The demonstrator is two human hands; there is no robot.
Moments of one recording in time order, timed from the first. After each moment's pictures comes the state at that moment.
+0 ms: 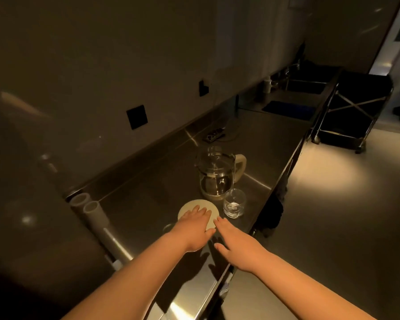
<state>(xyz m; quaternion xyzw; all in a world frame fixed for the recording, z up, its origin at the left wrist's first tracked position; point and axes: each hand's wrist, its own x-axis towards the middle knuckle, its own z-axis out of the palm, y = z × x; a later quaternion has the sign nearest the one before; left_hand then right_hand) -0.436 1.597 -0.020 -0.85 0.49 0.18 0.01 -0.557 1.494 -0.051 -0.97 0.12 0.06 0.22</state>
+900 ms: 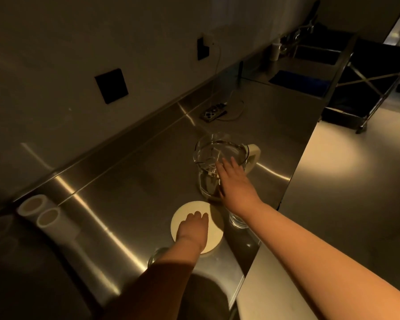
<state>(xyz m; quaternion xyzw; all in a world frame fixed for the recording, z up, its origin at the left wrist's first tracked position) -0.344 1.515 -0.131 -0.88 0.41 0.23 0.09 -0.388 1.387 -0.064 -0.98 0.20 -0.04 0.09</state>
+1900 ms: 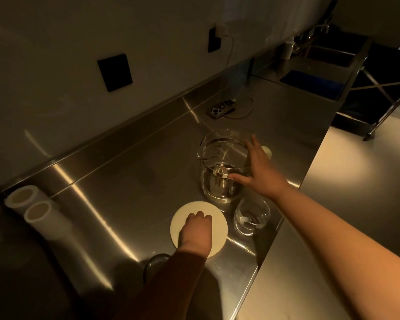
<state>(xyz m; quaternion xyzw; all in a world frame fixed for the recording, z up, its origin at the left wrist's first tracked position) -0.340 1.505 -0.138 -0.90 0.38 0.21 0.05 -0.374 1.309 -0.074 -0.95 0.21 -0.09 0.23</state>
